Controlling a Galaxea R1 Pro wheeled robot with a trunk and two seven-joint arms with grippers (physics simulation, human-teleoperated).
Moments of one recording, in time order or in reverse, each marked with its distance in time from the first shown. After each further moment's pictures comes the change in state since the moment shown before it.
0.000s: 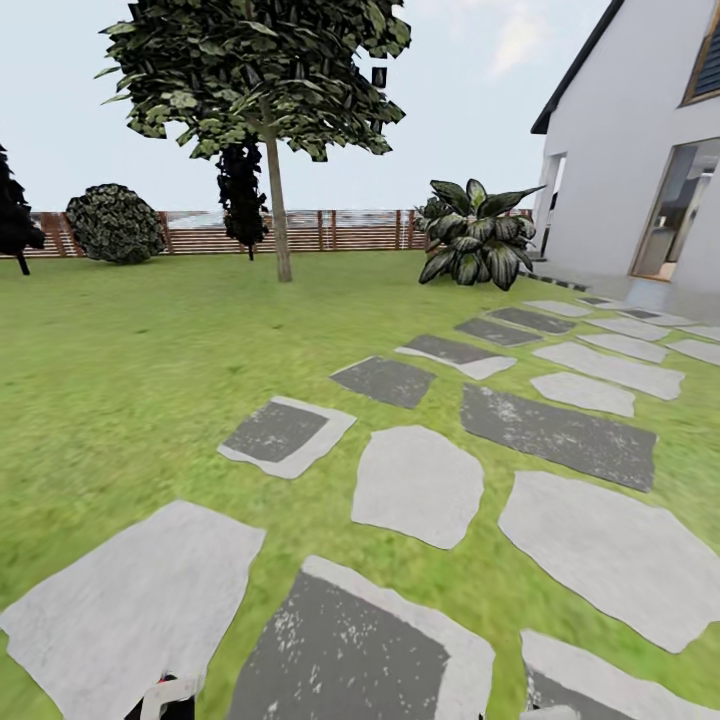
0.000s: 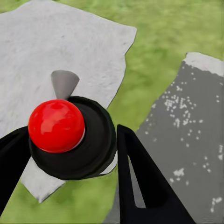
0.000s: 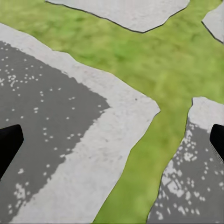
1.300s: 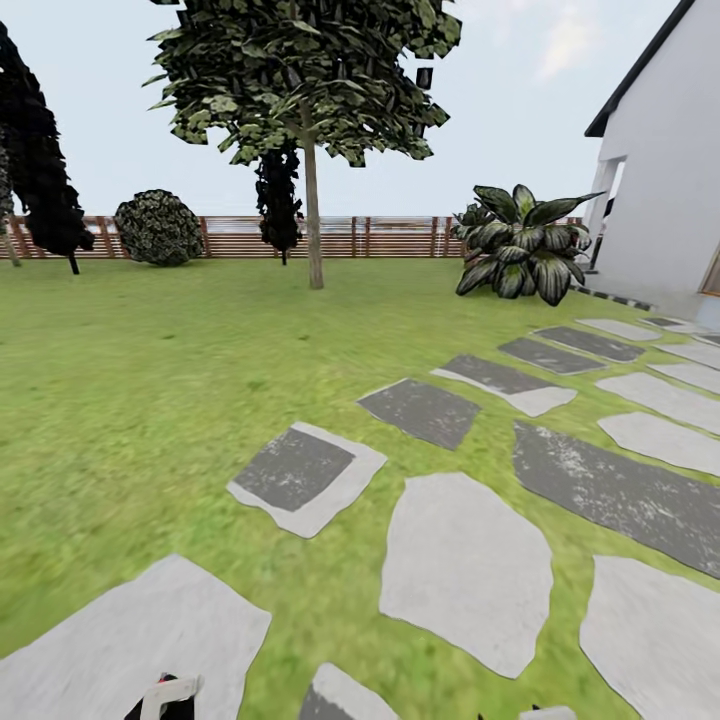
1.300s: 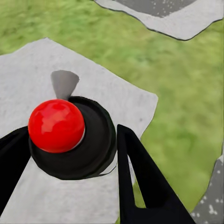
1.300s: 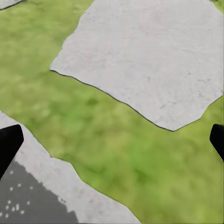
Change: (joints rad) left arm 0.000 0.000 0.000 0.000 -0.001 -0.001 0.001; right arm 0.000 0.000 0.002 0.001 0.002 0.000 0.001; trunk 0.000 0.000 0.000
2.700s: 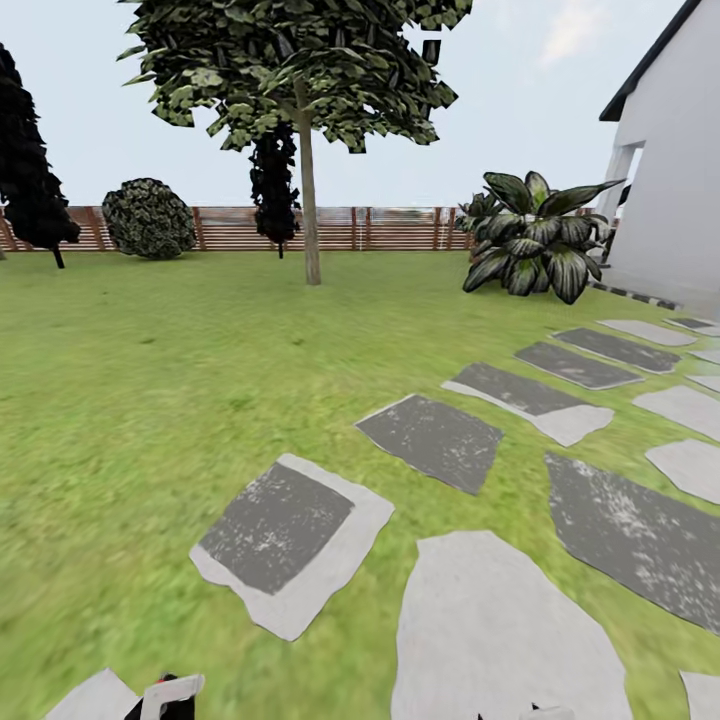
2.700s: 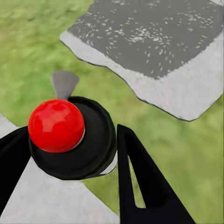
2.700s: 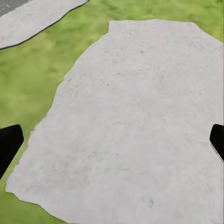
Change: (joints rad) left arm 0.000 0.000 0.000 0.000 0.000 -0.001 -0.001; right arm 0.000 0.000 0.001 -0.001 0.000 0.000 0.000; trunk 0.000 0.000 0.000
